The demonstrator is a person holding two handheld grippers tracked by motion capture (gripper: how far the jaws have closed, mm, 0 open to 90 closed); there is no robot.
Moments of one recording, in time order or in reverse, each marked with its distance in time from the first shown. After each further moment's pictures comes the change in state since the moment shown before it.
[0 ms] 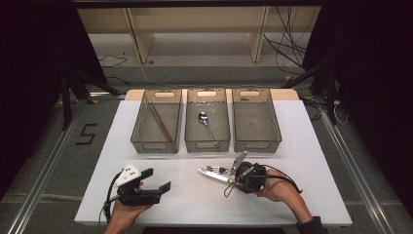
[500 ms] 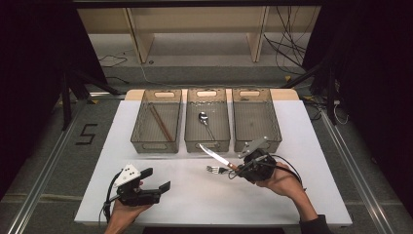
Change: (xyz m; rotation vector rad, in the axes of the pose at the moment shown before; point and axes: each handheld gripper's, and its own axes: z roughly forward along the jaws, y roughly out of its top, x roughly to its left) left arm 0.001 0.000 0.000 -0.008 0.005 0.006; right arm -0.022 -0.005 -0.034 -0.236 0.005 0.176
